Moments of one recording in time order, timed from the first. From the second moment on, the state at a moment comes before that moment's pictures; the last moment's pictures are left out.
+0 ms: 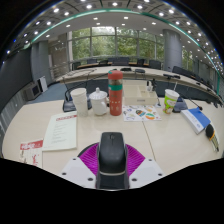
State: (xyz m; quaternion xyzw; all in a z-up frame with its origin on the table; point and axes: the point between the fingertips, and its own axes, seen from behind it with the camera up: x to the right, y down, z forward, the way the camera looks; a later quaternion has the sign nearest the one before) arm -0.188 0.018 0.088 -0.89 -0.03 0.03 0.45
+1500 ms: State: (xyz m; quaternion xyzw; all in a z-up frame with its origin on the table) arm -0.204 -0.361 0.245 -0.89 0.02 -0.01 0.46
